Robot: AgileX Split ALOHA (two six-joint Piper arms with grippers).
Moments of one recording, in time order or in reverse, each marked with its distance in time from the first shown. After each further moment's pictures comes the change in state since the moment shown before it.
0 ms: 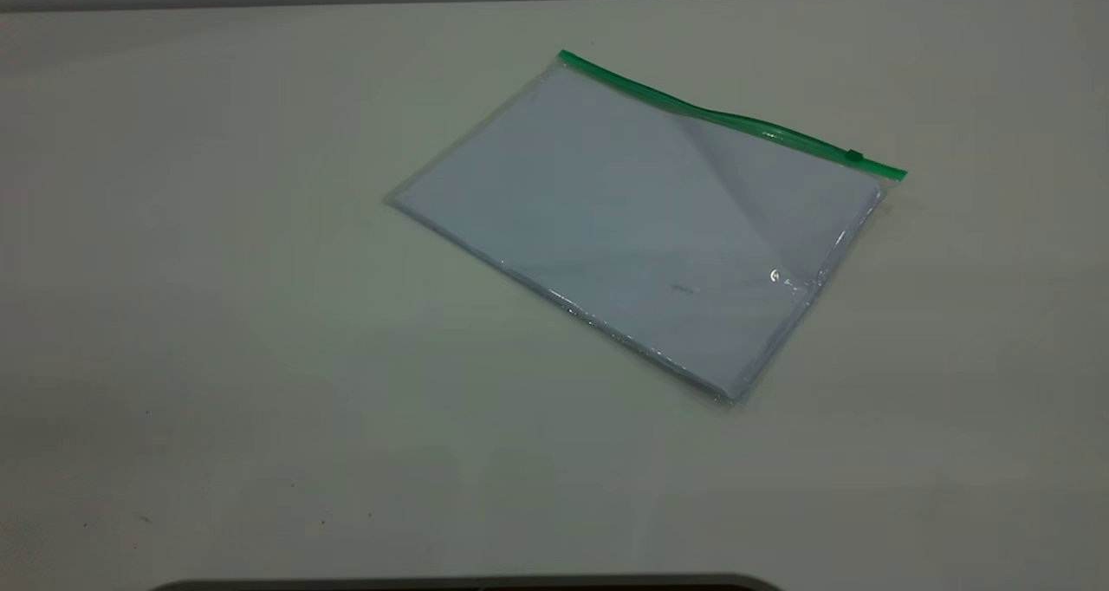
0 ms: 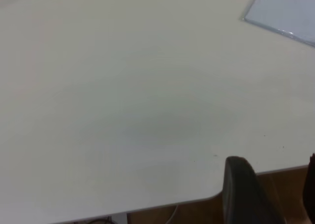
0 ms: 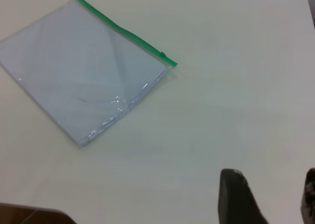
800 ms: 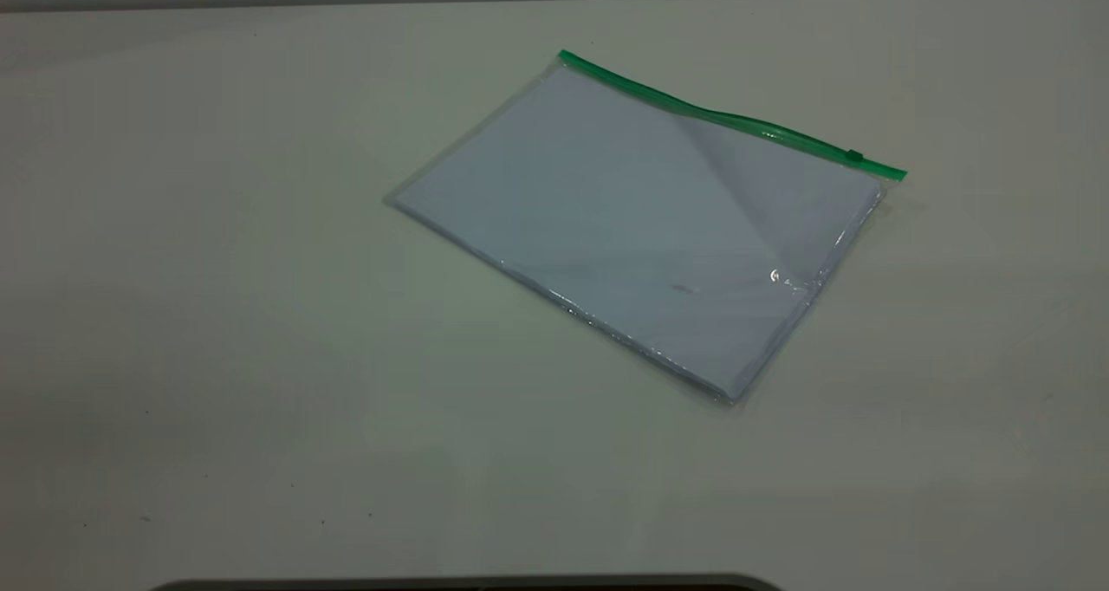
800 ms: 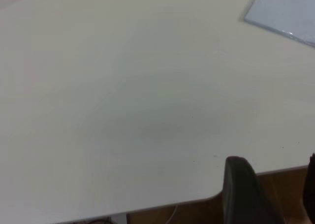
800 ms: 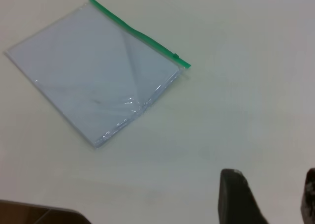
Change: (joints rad) left arm 0.000 0.000 0.000 -0.002 -0.001 0.000; right arm 0.000 0.000 0.000 0.038 -0.001 0.002
